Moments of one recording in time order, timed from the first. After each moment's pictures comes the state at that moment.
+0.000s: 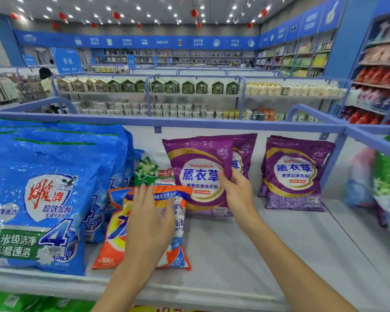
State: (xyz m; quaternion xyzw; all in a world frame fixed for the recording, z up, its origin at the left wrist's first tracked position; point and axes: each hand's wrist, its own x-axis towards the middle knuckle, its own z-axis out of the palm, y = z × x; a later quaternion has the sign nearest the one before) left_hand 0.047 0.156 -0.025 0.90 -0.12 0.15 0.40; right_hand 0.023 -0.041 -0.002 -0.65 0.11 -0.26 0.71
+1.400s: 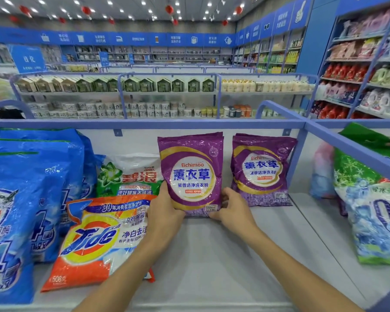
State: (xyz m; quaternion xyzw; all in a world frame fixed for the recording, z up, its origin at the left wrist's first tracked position) left_hand 0.066 0.046 -0.038 0.85 -0.20 0.04 0.48; right_hand -0.008 -0.126 -0.048 -0.85 0.23 -0.15 0.45
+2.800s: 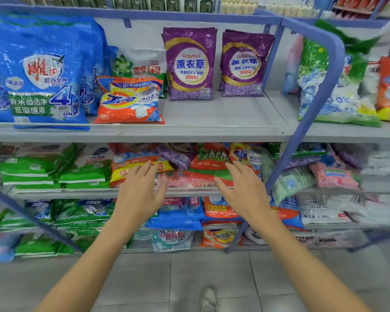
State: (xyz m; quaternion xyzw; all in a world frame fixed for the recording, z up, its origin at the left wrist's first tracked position) left_hand -0.193 0.250 -0.118 0.94 -0.29 0.04 0.17; right_hand -0.313 0.023 -0.122 -0.96 0.23 -0.10 0.16
